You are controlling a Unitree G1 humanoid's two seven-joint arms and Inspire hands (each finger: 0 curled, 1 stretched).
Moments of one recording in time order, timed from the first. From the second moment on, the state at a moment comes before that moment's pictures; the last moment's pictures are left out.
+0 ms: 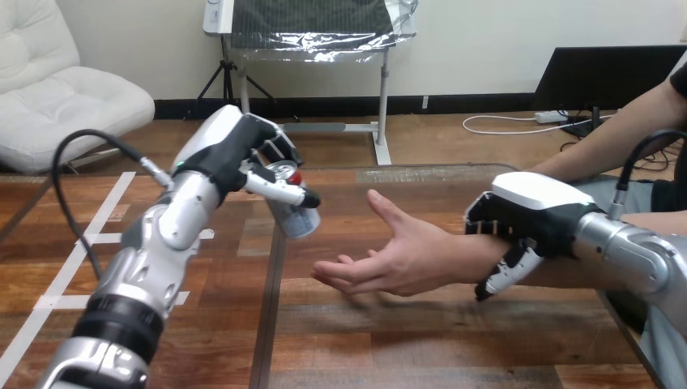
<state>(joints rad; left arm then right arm) -0.71 0.34 -0.20 0.75 0.41 -0.05 -0.11 -0.66 -0.66 0.39 0.86 -0.59 -0.50 0.26</state>
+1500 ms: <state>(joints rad) -0.84 0.22 -0.26 1.06 0.46 -0.22 0.06 -0.70 -0.58 0.38 0.77 -0.54 -0.43 0.33</state>
